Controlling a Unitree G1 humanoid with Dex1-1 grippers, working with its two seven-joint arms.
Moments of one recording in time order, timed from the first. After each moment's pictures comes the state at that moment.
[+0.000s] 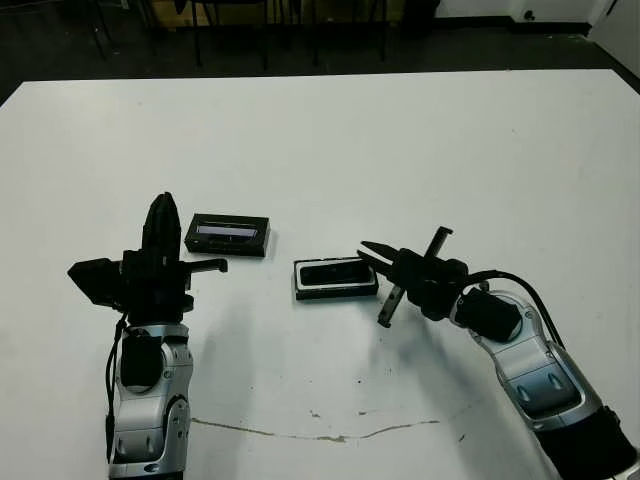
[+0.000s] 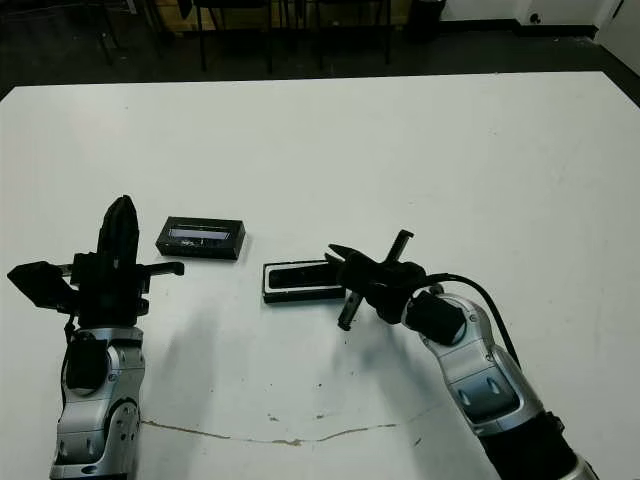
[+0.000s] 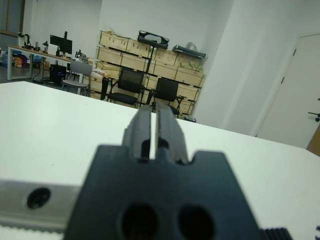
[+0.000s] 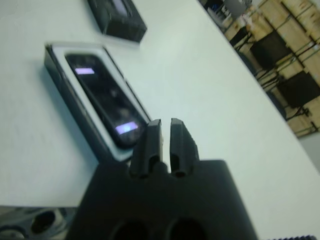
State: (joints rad) left arm 0.09 0.00 0.08 -0.22 -0.21 -0.19 -0.05; right arm -0.18 -0.49 0.34 -0.18 -0.27 0.21 0.57
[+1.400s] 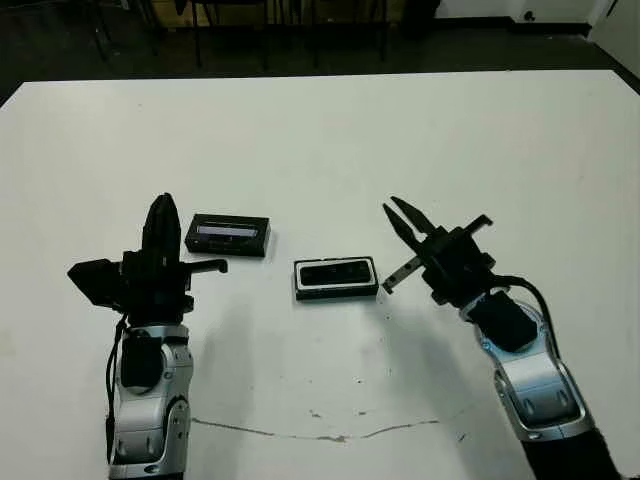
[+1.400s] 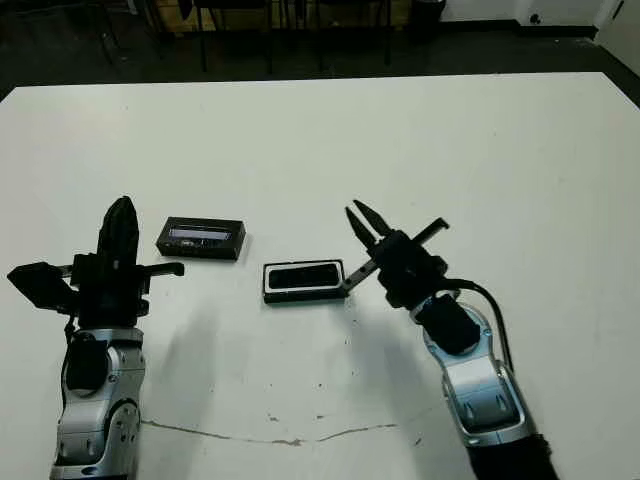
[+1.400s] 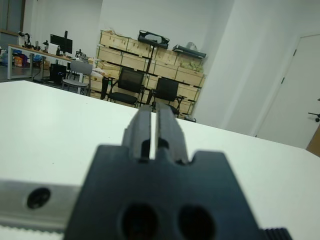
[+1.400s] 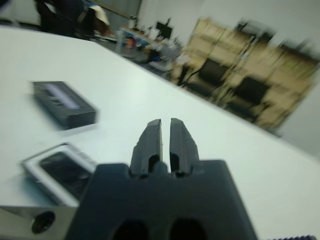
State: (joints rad) left arm 0.09 0.00 0.08 -0.22 -0.21 -0.18 -0.04; right arm -0.11 -0.30 0.22 -0.27 -0.03 0.19 0.38
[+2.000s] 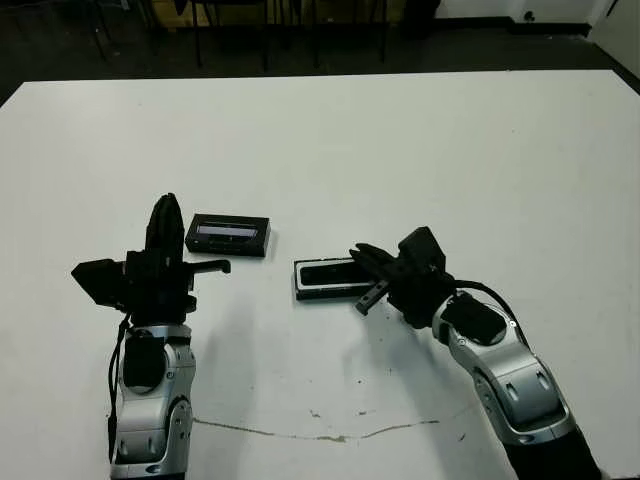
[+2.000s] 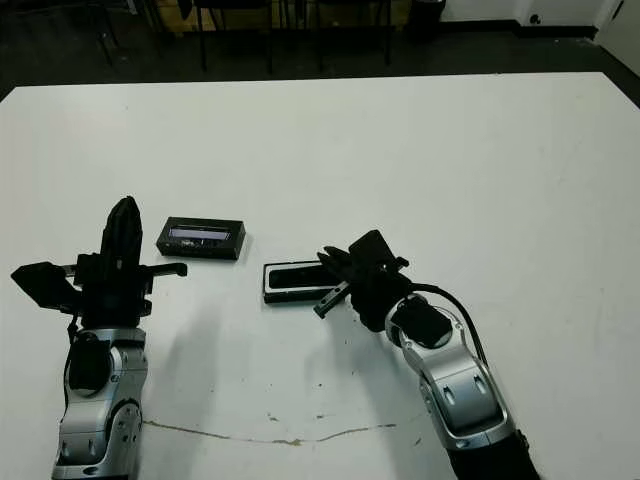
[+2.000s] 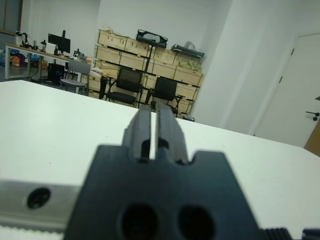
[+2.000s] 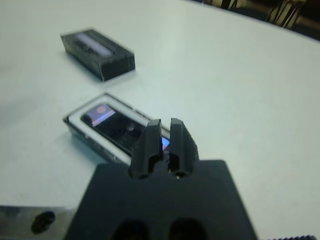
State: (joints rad) left arm 0.09 0.00 0.06 -0.22 -0.20 -0.19 -0.04; right arm -0.13 -0.30 0.29 -0.27 0.05 0.55 0.42
